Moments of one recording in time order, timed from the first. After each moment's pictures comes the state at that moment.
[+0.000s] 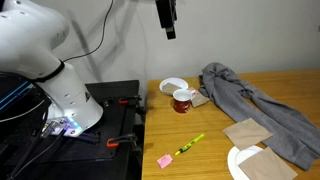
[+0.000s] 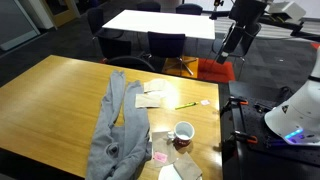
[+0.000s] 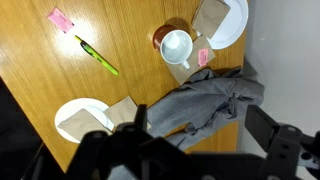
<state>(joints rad) 0.01 -0.73 -0.08 -2.70 0.22 2.16 0.03</state>
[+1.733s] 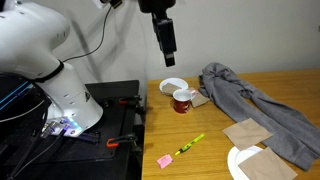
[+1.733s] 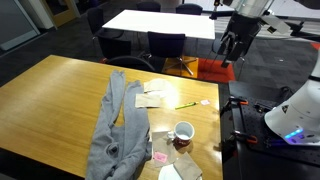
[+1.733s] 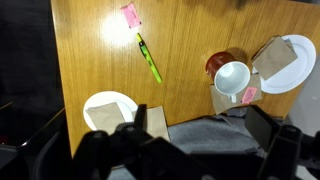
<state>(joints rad) -0.03 -0.71 -0.15 -2.78 -0.05 2.21 -0.23</state>
